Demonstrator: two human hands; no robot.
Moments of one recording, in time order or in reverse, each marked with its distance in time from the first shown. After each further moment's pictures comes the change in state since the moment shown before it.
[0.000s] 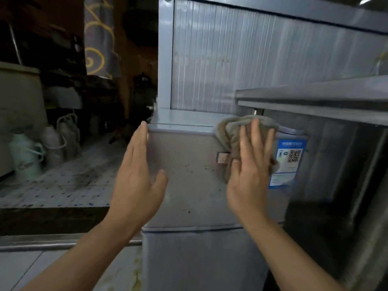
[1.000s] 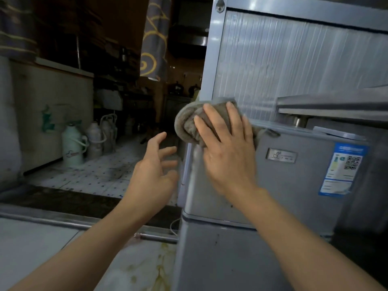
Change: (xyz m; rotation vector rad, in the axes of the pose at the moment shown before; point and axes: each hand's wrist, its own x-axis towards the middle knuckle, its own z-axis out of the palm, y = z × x) left_hand -0.021 -0.041 -0.042 -0.255 -0.068 -0.256; right_hand 0.005 -0.089 0.044 -0.252 -0.136 -0.550
